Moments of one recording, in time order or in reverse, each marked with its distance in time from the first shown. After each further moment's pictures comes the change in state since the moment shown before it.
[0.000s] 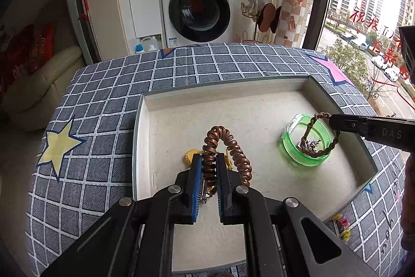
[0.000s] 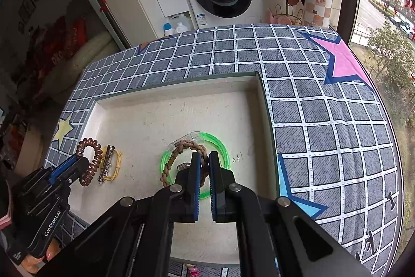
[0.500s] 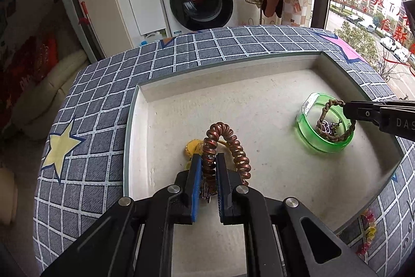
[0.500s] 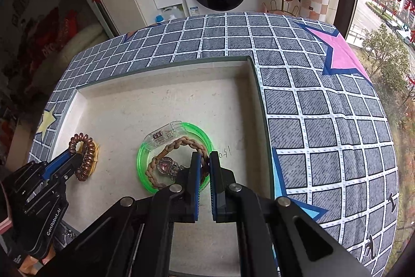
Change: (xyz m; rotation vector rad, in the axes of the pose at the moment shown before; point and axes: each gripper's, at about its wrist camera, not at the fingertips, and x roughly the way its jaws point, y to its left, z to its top) left arm 0.022 -0.009 -0.007 0.062 0.045 0.080; right arm 0.021 -0.008 -0.006 -0.023 0.028 -0.056
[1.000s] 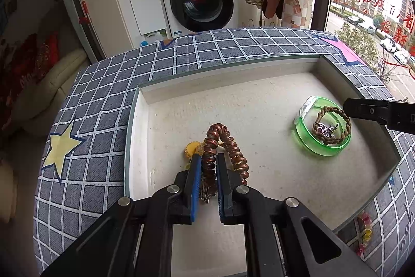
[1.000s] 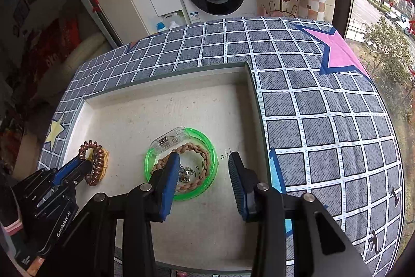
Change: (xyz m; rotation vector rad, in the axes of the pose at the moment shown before) left arm -0.002 0.001 0.004 -0.006 -0.002 -0.005; right arm -0.014 -0.007 0.001 0.059 -0.032 0.049
